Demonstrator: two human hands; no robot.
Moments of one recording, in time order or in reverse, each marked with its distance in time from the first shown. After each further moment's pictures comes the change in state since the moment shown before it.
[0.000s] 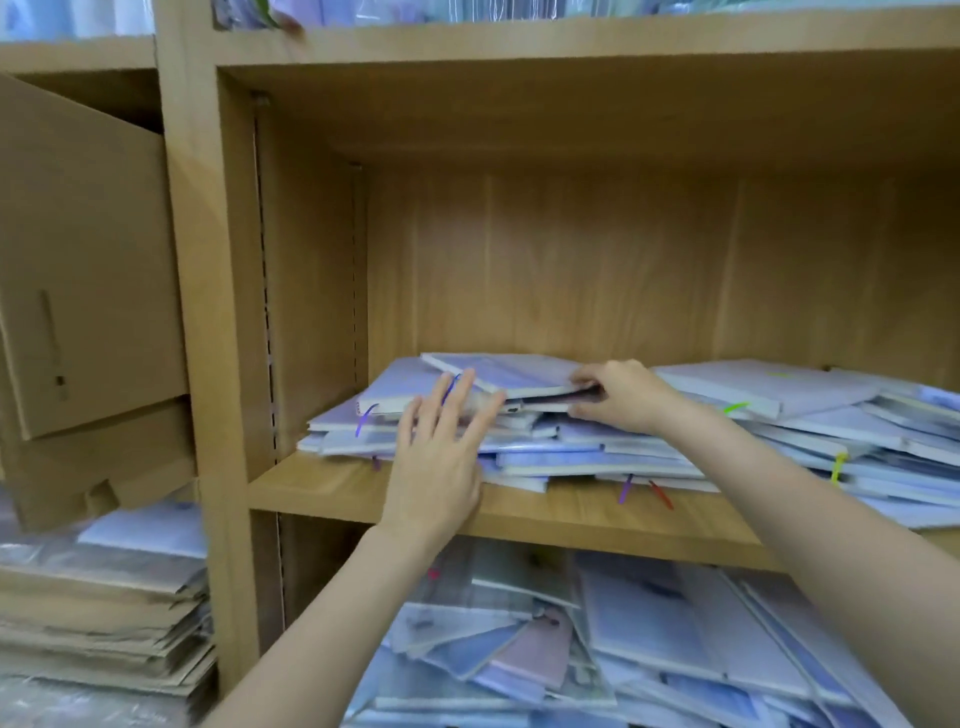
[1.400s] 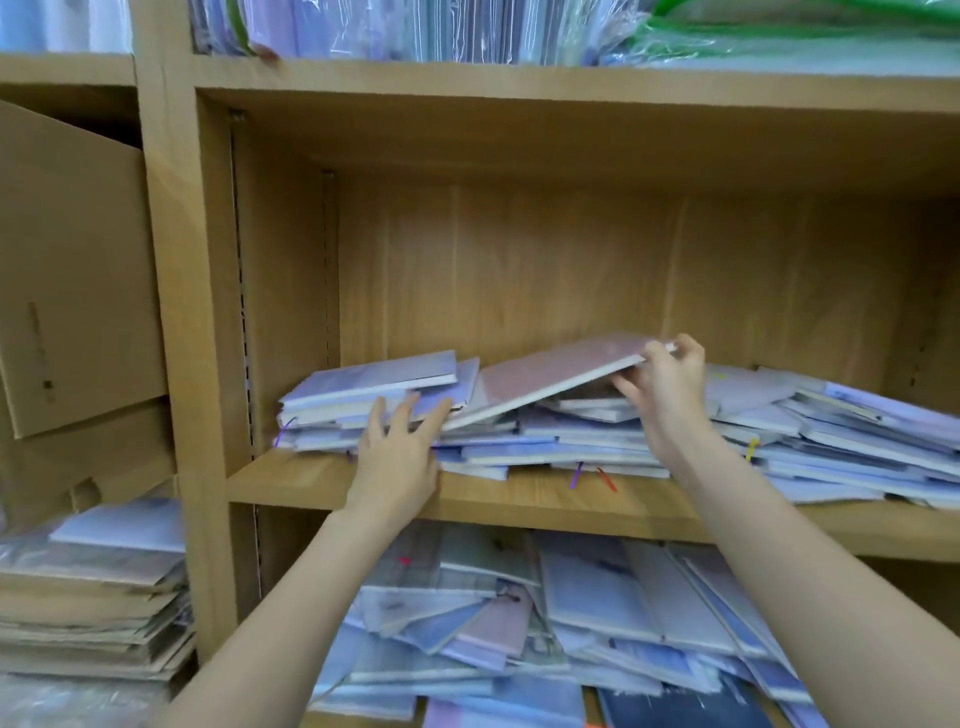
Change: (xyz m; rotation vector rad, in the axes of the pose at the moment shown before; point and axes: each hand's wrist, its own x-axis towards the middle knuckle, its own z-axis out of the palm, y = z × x) left_hand -0.001 -0.006 -0.011 -0.204 -0.368 -0.230; right_hand -0.053 0.011 -0.023 1.588 0.702 0.397
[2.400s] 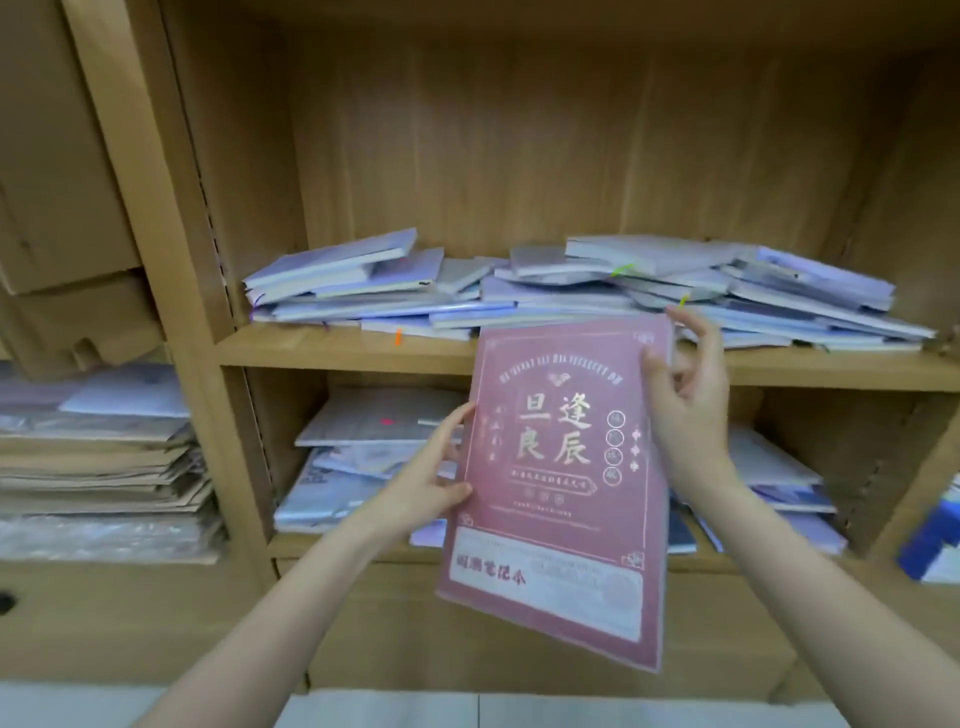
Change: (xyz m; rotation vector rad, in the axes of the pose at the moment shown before) left_hand -0.148 0.061 -0.008 -1.106 -0.623 -0.103; right_hand -0.149 0.012 -0.115 -0.531 -0.103 -0.440
